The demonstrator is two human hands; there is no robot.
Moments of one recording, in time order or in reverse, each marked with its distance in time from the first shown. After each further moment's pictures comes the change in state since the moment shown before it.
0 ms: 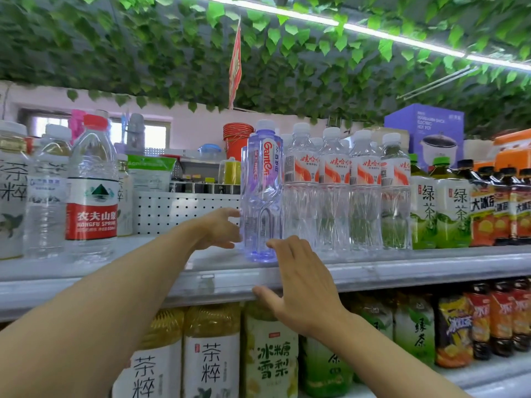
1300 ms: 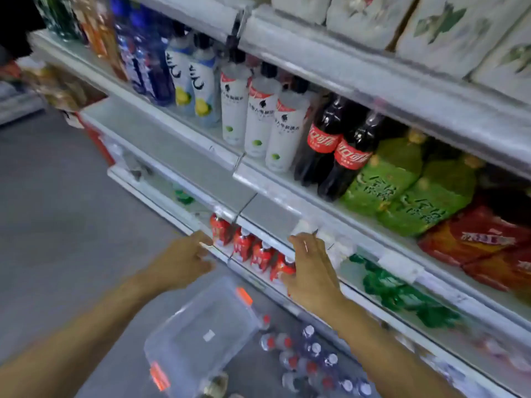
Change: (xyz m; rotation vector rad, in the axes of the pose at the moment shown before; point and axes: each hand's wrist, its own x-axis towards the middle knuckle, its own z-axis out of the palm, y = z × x) left_hand -0.471 -0.398 0.180 0.089 0.230 -0.978; right_hand -0.353 -0.195 0.257 0.506 -1.006 -0.200
